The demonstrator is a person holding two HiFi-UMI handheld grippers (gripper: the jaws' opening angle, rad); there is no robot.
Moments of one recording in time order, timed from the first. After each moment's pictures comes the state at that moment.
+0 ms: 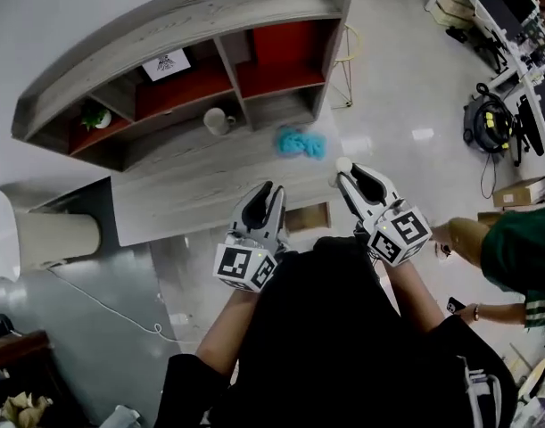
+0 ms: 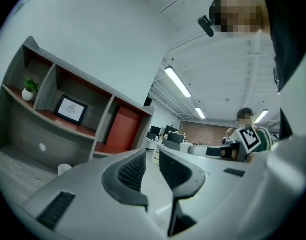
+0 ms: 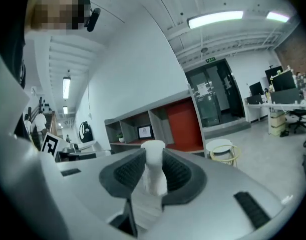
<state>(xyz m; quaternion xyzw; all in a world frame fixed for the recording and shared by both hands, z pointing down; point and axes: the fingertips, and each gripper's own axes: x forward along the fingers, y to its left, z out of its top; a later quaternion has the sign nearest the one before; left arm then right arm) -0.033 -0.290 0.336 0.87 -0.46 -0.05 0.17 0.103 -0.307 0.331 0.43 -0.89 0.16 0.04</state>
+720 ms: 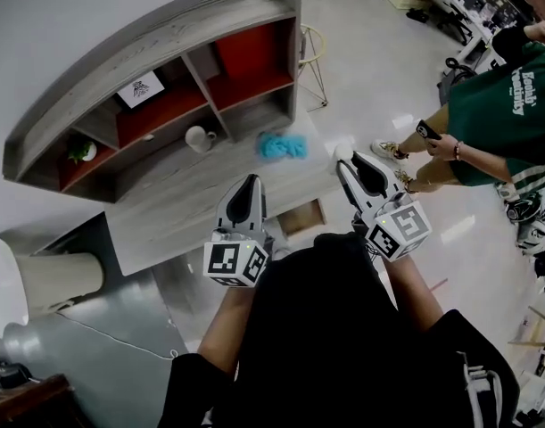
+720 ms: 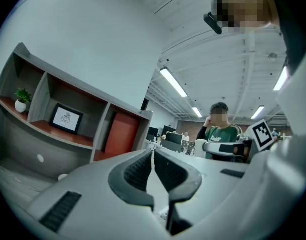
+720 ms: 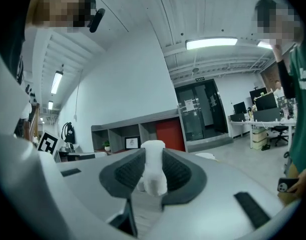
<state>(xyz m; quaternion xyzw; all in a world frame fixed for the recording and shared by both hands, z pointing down) -0.034 -0.290 0.310 0.88 -0.45 -0.04 0.14 0.136 -0.275 0.290 0.53 -0.84 0.10 0.00</state>
